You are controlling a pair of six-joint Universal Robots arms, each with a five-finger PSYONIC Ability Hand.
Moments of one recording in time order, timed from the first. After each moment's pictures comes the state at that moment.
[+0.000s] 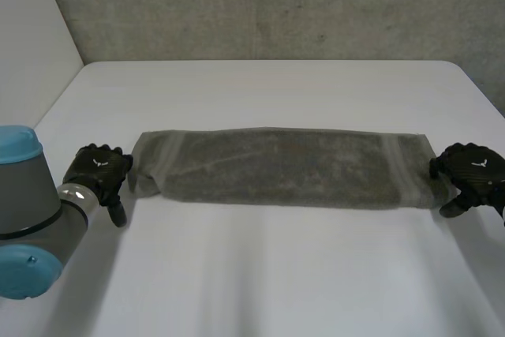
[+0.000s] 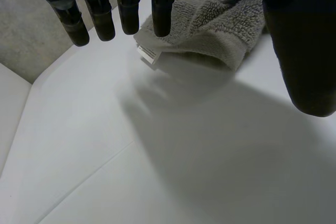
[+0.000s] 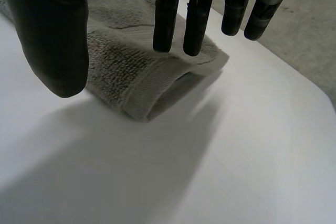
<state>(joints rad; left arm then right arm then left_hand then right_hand) 4.50 -2.00 -1.75 3.34 -1.58 3.63 1.33 -1.18 1.83 -0.19 0.99 2.52 0.28 0.24 0.21 0.22 0.05 0.59 0.58 0.16 0.15 0.42</state>
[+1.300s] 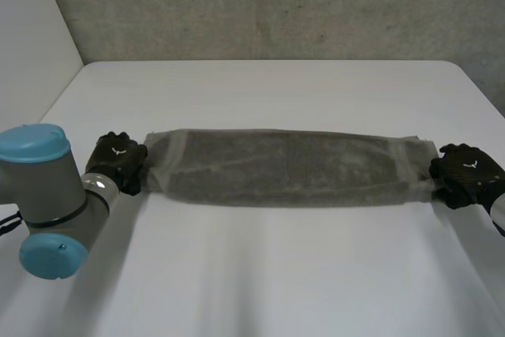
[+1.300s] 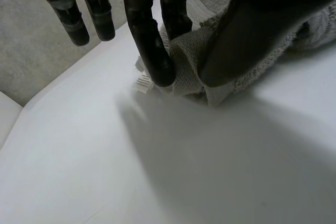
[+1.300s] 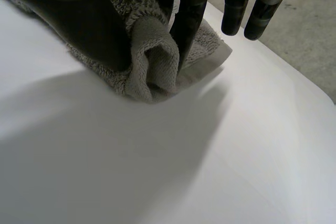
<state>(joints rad) 4.45 -2.13 -1.63 3.42 -1.57 3.56 1.34 -1.02 1.76 -0.30 0.99 2.52 1.19 1.22 0.21 0.22 1.05 1.28 1.29 0.16 0.15 1.15</state>
